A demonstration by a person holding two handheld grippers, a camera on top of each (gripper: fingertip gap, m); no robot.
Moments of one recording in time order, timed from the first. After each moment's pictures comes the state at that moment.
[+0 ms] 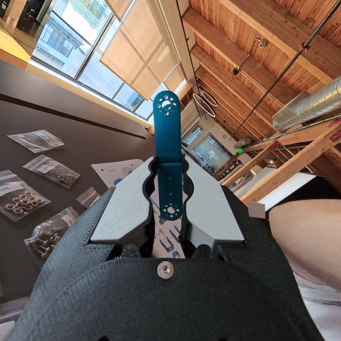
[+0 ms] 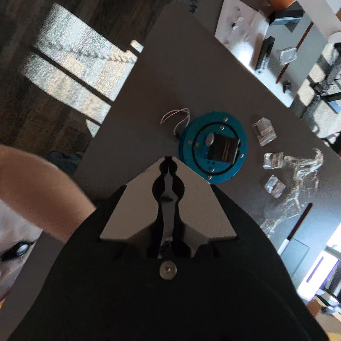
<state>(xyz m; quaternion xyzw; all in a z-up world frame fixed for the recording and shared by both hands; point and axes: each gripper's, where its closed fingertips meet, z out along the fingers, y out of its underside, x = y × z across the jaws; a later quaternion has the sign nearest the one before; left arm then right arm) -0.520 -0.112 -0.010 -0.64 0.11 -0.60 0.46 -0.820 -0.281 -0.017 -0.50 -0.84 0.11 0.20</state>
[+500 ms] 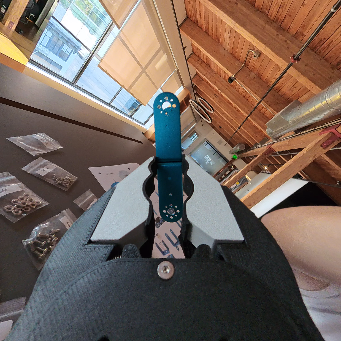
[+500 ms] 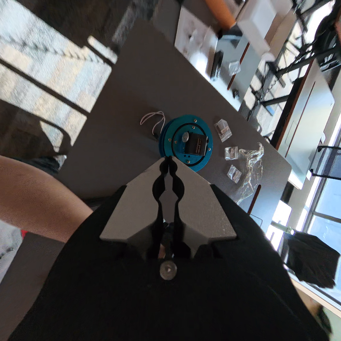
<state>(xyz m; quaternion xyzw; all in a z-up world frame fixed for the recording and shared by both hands) -0.526 -0.112 -0.004 -0.63 0.09 -0.61 0.46 -0.810 -0.284 0.029 -0.48 -0.82 0.06 0.30</state>
